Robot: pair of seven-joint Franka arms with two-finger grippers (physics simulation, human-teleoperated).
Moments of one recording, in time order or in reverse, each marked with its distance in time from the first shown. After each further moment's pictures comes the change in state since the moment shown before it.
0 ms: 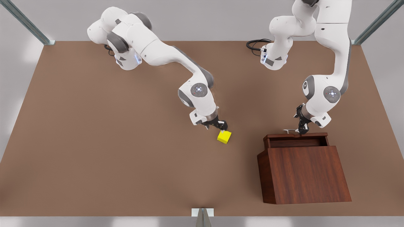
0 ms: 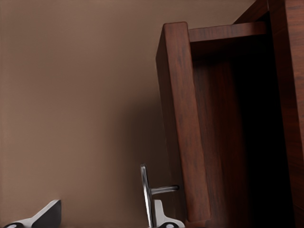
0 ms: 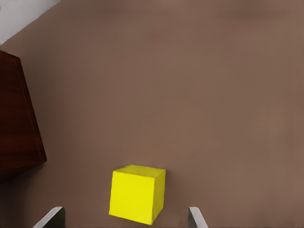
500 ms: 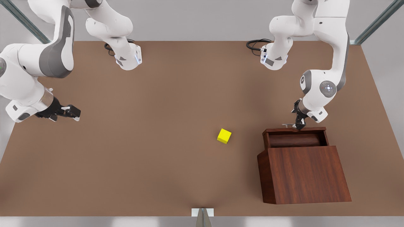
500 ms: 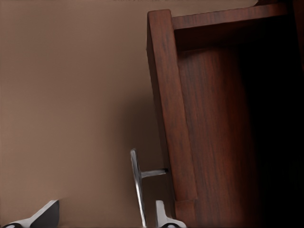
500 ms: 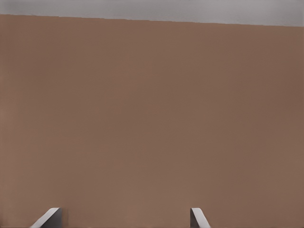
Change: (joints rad) left arm -0.023 -0.077 0.000 -0.078 0.010 -0.009 -0.013; right arm -0.668 -0.539 -0.128 -0.118 0.007 -0.715 -1.190
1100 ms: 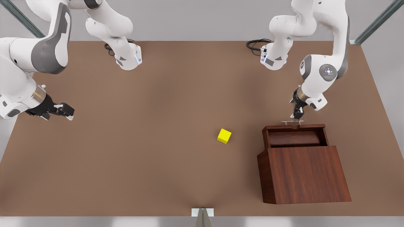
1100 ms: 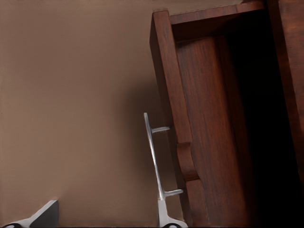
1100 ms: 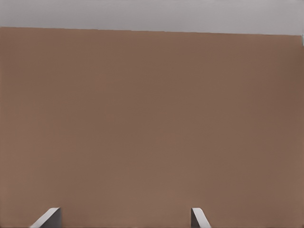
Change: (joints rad) left arm -0.077 -0.234 0.000 -0.055 0.001 -0.132 -0.009; right arm -0.011 0.005 -0.004 0.068 -0.009 -0.032 0.004
